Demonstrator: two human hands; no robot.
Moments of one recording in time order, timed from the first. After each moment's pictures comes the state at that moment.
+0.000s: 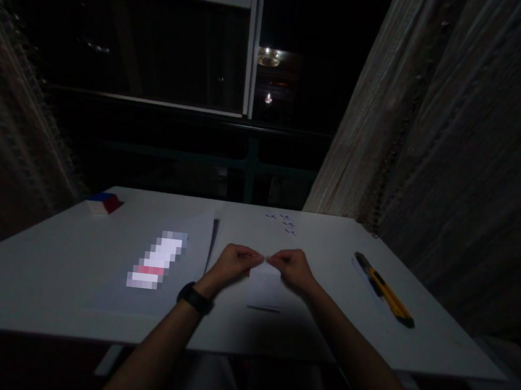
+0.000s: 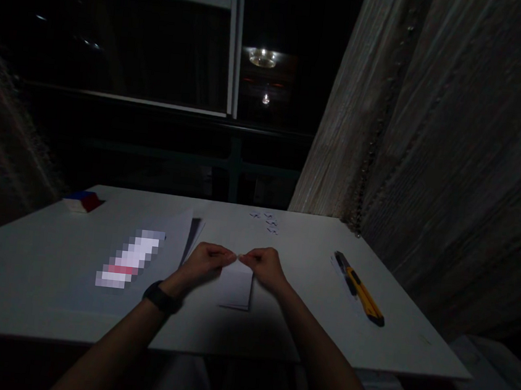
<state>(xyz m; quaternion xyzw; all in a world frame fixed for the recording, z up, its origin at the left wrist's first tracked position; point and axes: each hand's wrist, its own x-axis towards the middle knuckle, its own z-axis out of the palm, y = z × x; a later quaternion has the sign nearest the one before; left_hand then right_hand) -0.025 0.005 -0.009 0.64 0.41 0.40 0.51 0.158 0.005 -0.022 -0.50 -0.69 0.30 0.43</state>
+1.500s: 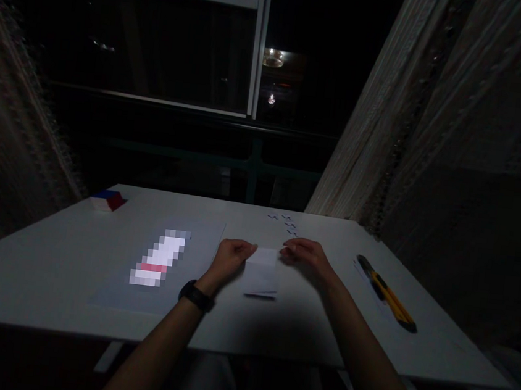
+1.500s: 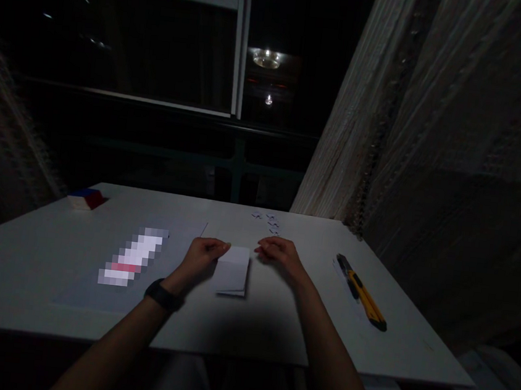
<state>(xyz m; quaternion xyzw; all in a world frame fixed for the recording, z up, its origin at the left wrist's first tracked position) -0.031 0.021 -0.023 0.64 0.42 0.49 0.42 0.189 0.010 -0.002 -0.39 -0.57 0.53 0.49</state>
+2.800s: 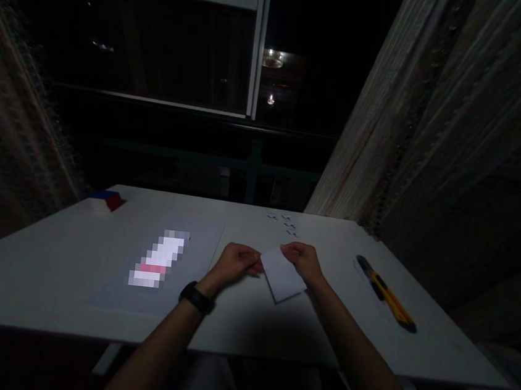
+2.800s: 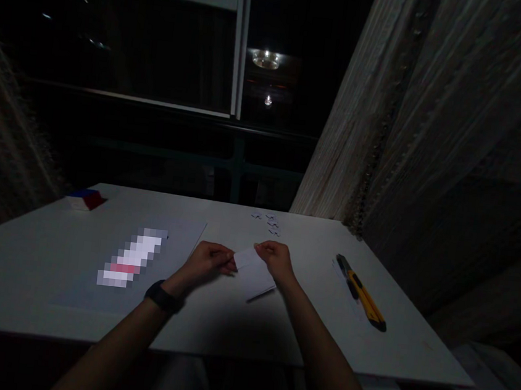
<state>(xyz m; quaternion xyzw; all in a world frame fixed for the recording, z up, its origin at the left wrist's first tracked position) -0.023 0.011 -0.020 0.56 0.37 0.43 0.61 0.170 0.016 -0.015 -0.50 -0.56 0.39 0.53</state>
